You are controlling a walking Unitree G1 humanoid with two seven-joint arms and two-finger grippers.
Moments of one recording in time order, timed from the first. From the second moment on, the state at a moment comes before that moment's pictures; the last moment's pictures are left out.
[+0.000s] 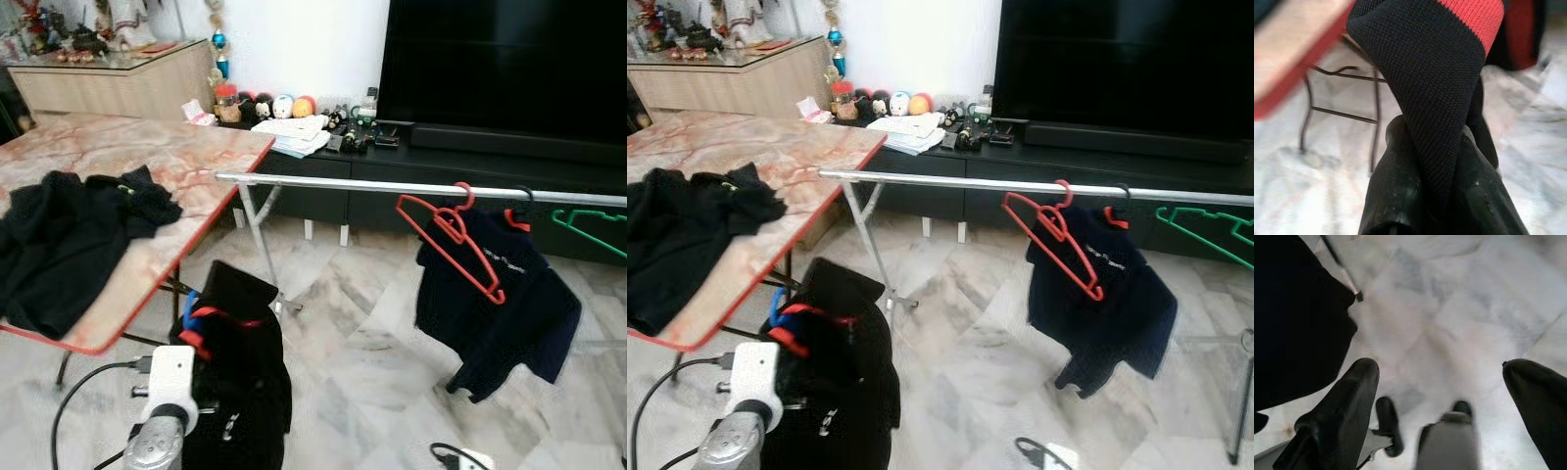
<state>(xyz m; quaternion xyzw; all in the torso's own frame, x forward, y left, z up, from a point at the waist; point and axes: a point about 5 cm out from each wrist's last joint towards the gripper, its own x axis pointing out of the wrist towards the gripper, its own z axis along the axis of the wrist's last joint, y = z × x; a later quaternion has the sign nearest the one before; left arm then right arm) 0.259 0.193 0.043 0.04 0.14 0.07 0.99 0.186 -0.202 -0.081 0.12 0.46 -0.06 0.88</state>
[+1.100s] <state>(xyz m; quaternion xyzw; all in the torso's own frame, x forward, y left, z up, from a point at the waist) 0.248 0.153 0.033 0.00 0.15 -0.02 0.99 0.168 -0.228 -0.084 0.09 0.46 -0.11 0.88</state>
